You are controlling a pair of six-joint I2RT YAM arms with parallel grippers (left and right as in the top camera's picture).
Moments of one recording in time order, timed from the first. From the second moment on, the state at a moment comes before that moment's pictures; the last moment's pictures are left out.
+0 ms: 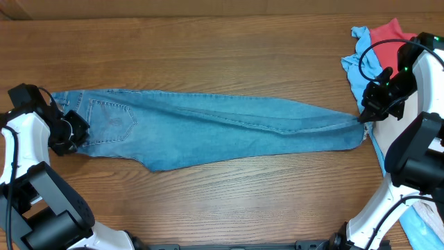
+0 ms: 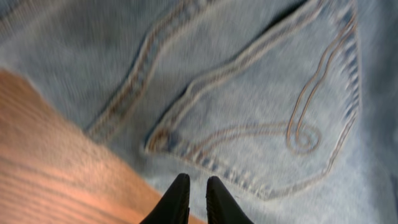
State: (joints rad) left arm 0.55 1.77 1.26 -0.88 0.18 -0.28; right arm -0.35 2.14 1.89 -1.62 -0.21 0.11
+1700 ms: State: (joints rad) left arm 0.54 1.77 1.26 -0.68 0.08 -0.39; right arm -0.35 2.13 1.93 -1.20 -0.19 0.30
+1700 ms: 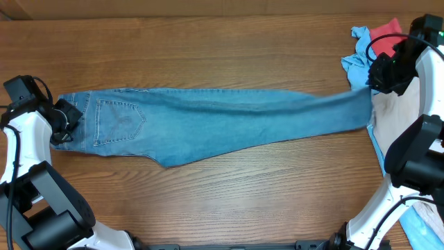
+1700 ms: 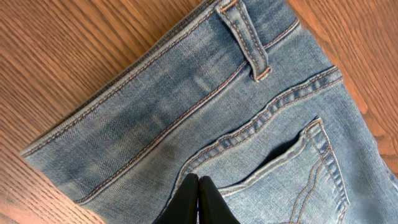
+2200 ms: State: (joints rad) left arm 0.52 1.77 1.26 -0.75 0.09 -0.36; right arm -0.36 2.13 1.86 -1.31 -0.19 0.30
